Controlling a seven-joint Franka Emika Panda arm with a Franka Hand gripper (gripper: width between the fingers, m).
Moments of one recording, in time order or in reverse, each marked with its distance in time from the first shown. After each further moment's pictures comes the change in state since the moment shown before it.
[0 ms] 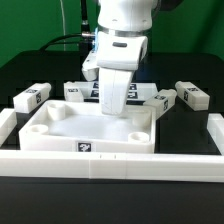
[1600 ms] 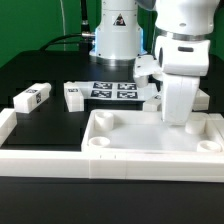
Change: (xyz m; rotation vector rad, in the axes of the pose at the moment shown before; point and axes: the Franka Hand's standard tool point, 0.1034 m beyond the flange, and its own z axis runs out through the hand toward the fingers) arm 0.090 0.019 -0.008 -0.015 0.001 -0.047
